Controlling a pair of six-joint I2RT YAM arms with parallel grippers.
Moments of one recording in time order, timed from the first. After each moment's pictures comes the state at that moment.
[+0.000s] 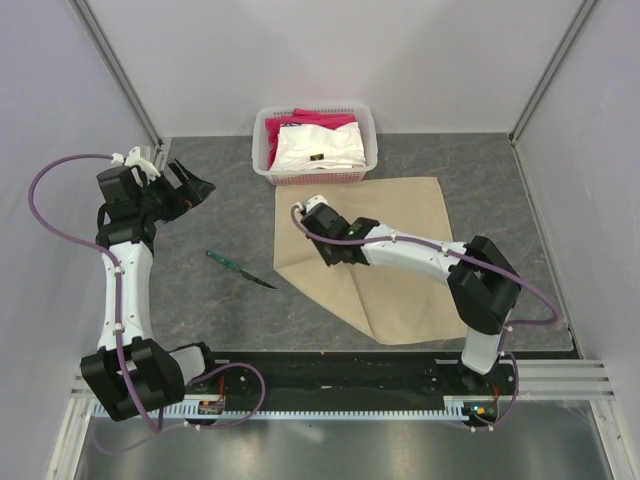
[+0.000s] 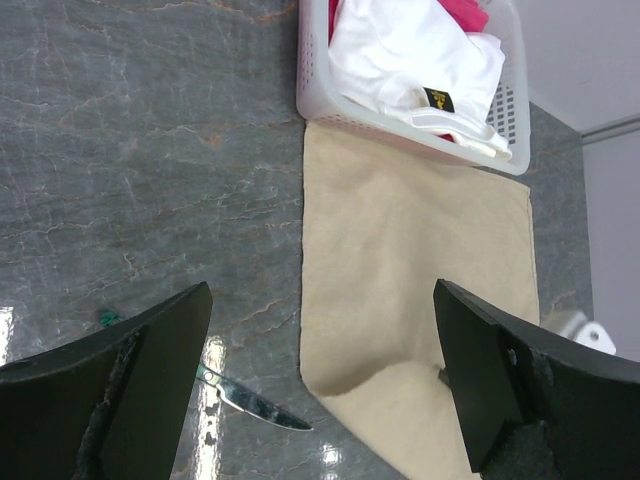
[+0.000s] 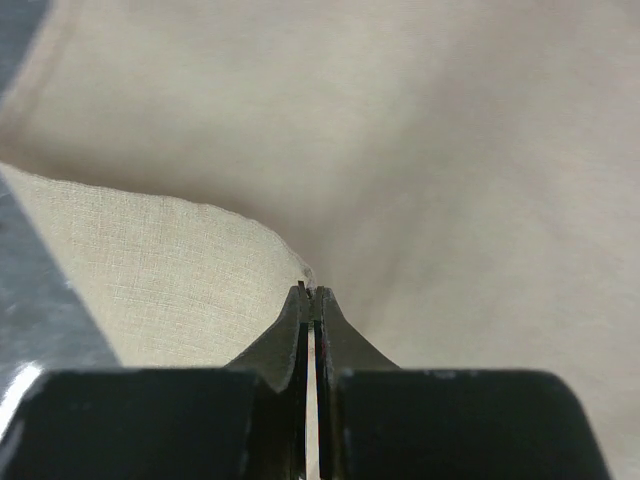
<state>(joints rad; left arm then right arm) 0.30 1.17 1.07 -0.41 0.52 -0.39 0.93 1.82 1.35 -0.49 0.32 0.23</state>
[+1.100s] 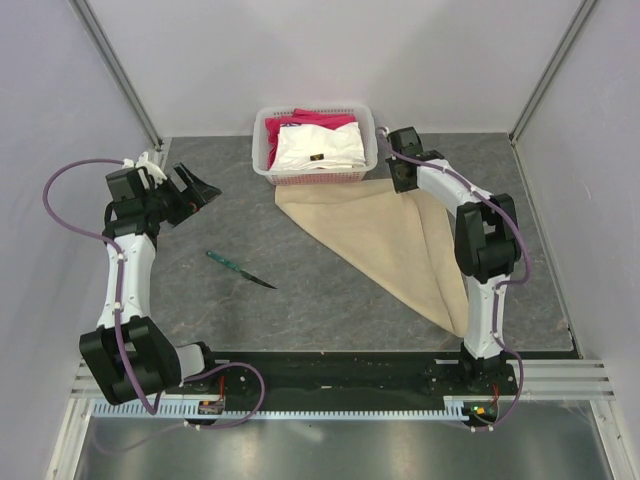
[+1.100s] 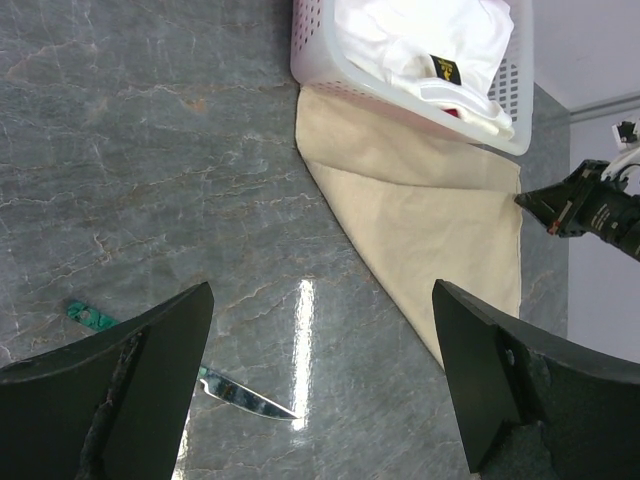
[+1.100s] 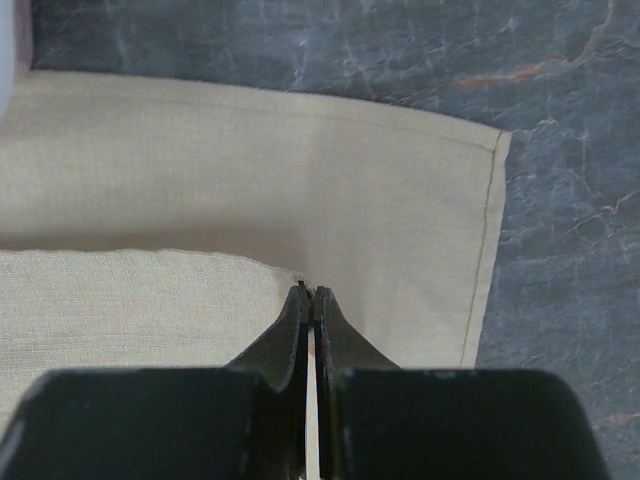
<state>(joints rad) 0.30 1.25 1.04 -0.38 0.58 -0.42 0.30 2.11 1.69 -0.52 0.29 0.01</state>
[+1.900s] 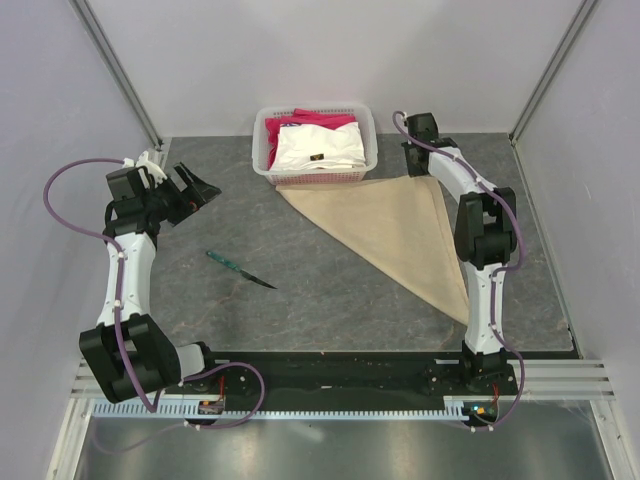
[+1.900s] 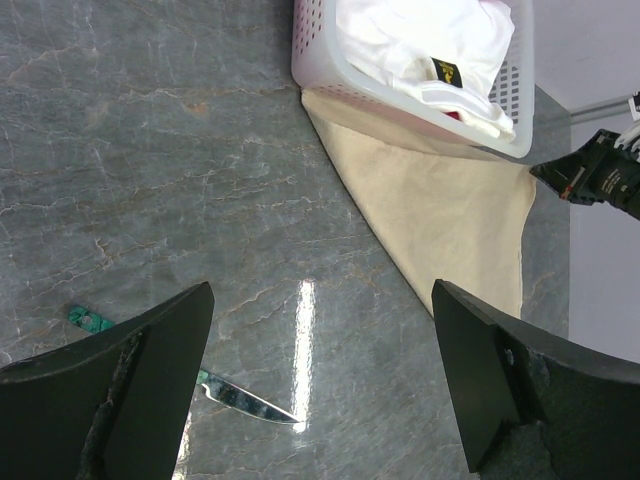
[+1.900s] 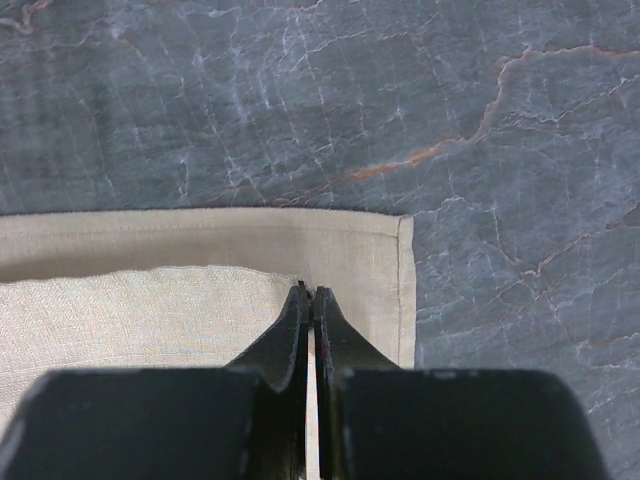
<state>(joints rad) 0.30 1.26 1.04 -0.36 0.58 -0.42 0.18 2.26 1.93 -0.54 0.28 -0.03</state>
